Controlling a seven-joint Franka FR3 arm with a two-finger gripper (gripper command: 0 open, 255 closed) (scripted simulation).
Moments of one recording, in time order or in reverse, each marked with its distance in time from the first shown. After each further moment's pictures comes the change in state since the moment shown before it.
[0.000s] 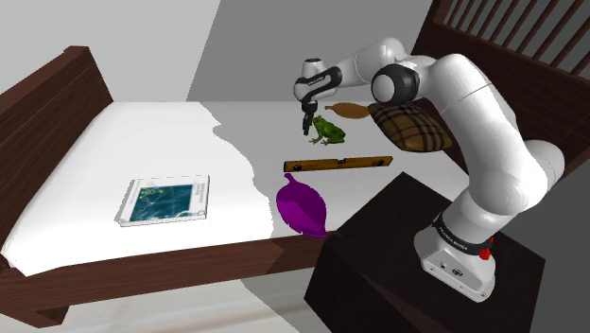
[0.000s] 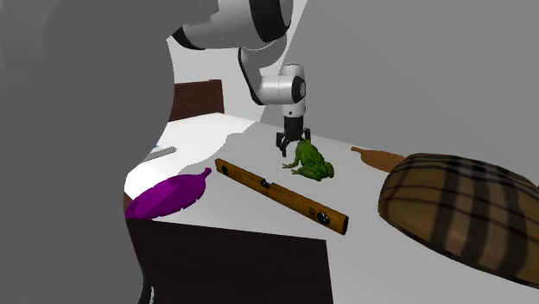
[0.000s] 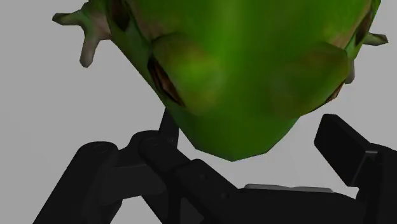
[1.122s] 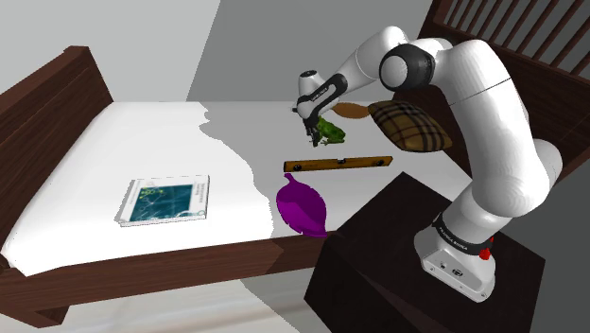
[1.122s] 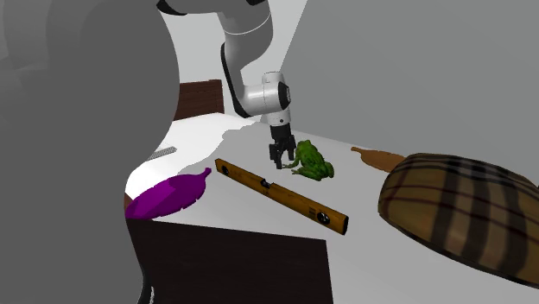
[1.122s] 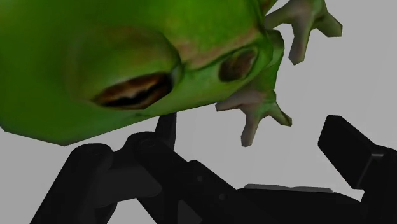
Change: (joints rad) arm 0.061 -0.166 0.010 -0.374 -0.203 0.170 -0.339
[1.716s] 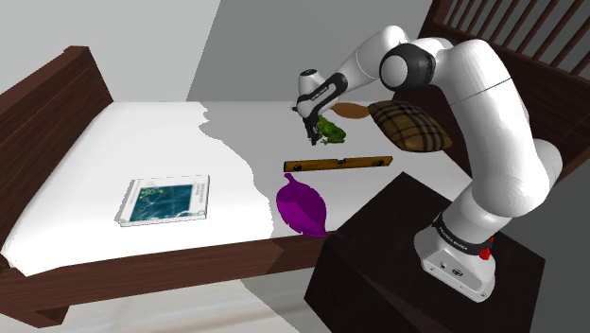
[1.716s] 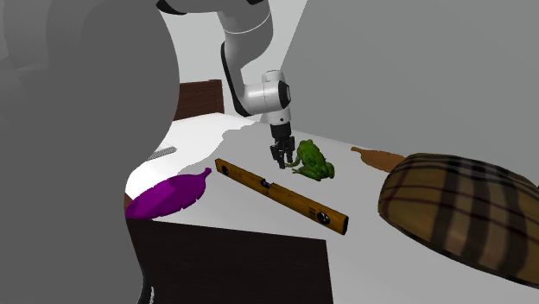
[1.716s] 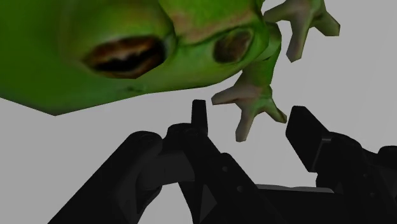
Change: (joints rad) arm 0.000 -0.003 0.000 0.004 0.000 0.001 0.000
